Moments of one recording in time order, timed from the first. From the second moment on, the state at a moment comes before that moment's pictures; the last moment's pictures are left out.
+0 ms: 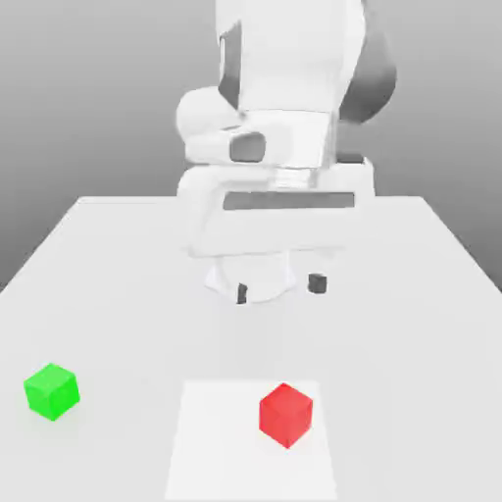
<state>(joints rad) 0.10 -0.15 -0.03 -2.64 -0.11 2.66 0.32</state>
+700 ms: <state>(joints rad) 0.11 0.20 0.00 -2.71 0.00 2.92 0.07</state>
